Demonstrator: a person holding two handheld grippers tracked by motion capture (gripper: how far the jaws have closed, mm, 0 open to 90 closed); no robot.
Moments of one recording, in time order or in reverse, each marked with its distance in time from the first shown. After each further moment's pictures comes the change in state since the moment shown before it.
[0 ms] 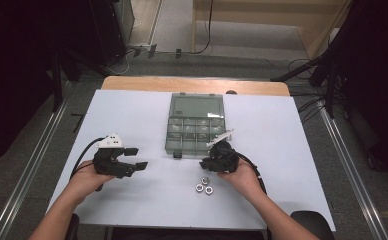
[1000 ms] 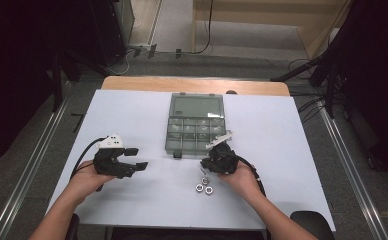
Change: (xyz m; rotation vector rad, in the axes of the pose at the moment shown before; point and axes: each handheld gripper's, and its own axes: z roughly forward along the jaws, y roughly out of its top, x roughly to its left) left arm -0.001 0.000 0.001 0.005 0.005 0.004; right arm 0.004 -0.004 0.003 -0.017 -0.053 -0.019
